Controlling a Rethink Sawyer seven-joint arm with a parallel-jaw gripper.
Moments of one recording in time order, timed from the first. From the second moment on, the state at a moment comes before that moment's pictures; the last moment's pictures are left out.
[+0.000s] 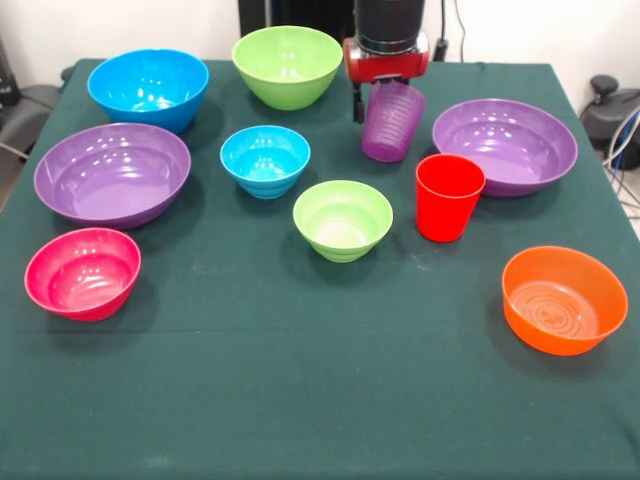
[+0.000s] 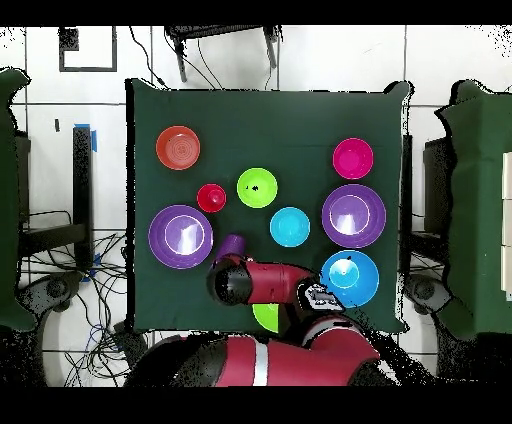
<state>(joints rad) -0.27 -0.50 0.06 2.02 -0.19 0.11 1.58</state>
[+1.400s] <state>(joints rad) -0.27 -0.51 0.07 1.93 -0.19 0.14 1.58</state>
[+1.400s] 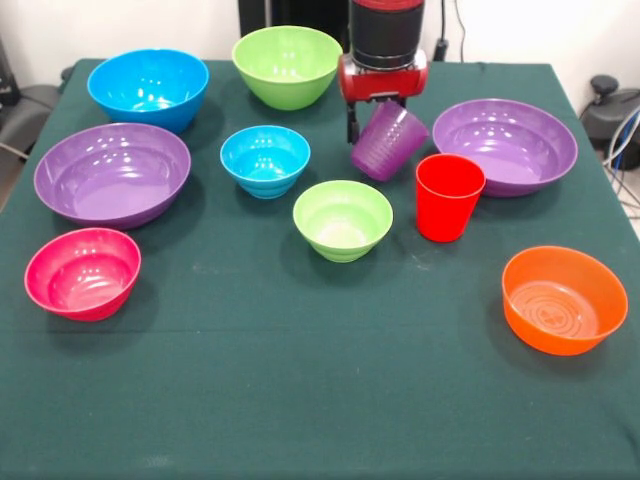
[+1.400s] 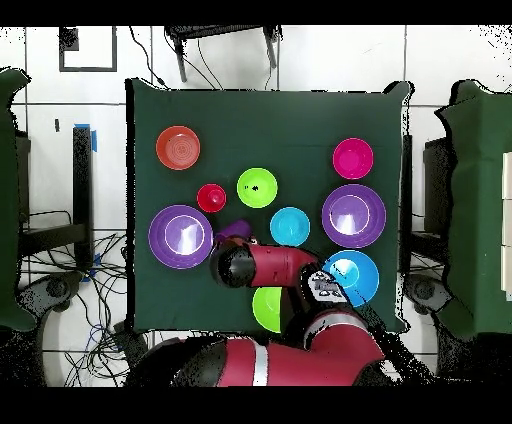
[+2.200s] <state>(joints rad) -0.26 -0.52 0.07 1.82 -0.19 0.24 1.58</state>
